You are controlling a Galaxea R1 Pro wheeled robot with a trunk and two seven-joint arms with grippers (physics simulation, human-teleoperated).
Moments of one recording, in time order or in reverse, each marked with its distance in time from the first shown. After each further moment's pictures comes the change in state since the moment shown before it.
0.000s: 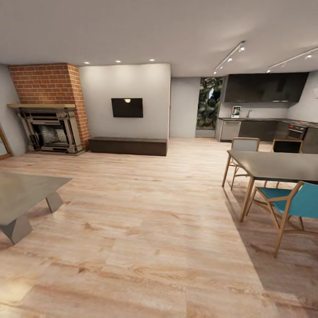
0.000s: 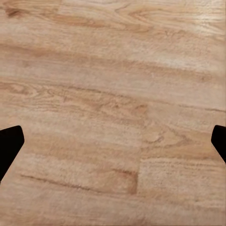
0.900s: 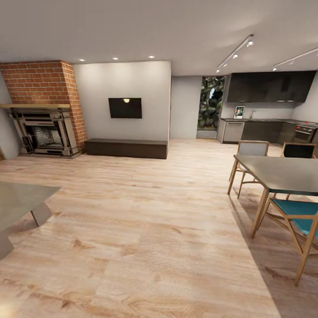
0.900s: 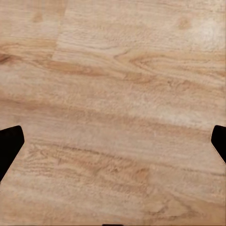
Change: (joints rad) left arm 0.000 0.000 0.001 0.008 0.000 0.000 0.000; right arm 0.001 -0.028 0.003 0.005 -0.001 -0.004 -0.003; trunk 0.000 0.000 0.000
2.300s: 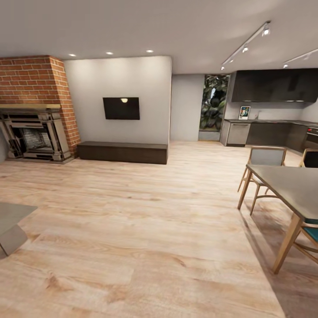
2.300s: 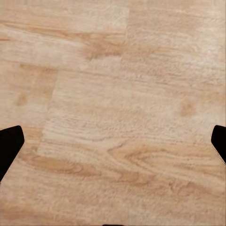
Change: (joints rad) left arm -0.001 0.000 0.000 0.000 0.000 0.000 0.000; right arm 0.000 -0.003 0.002 0.001 0.001 0.000 0.000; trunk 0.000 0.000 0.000
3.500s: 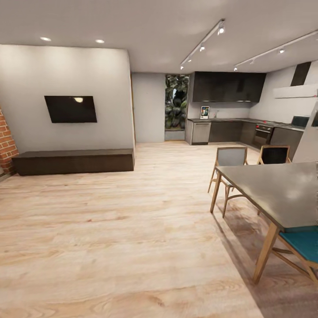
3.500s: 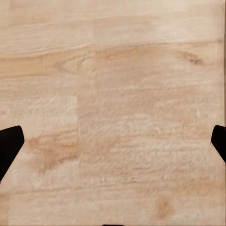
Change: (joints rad) left arm 0.000 0.000 0.000 0.000 0.000 0.000 0.001; right arm 0.000 0.000 0.001 -0.001 0.000 0.000 0.000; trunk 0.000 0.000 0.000
